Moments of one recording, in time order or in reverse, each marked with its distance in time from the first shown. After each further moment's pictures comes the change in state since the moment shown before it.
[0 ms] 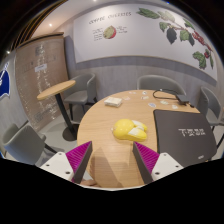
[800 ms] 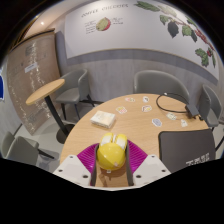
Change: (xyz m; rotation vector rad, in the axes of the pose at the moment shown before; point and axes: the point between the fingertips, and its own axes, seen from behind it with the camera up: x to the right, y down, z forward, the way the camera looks) arm 0.028 -0.071 0.103 -0.090 0.047 0.028
